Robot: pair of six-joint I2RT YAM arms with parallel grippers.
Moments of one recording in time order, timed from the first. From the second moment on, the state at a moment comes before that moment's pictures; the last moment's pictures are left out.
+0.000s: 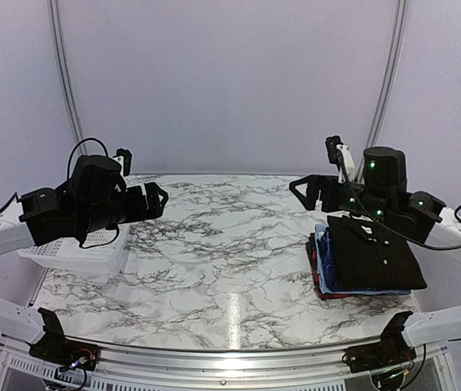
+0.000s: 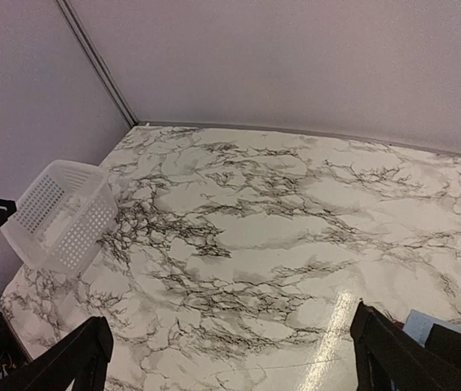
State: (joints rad) left arm -0.88 1.15 1.04 -0.45 -0.42 -0.66; right arm 0.67 1.05 0.99 -0.30 0.02 0.35
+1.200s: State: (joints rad) left arm -0.88 1.05 1.03 -0.45 -0.45 -0.58; right arm 0.67 0.95 0.98 -0.16 -0.02 0.34
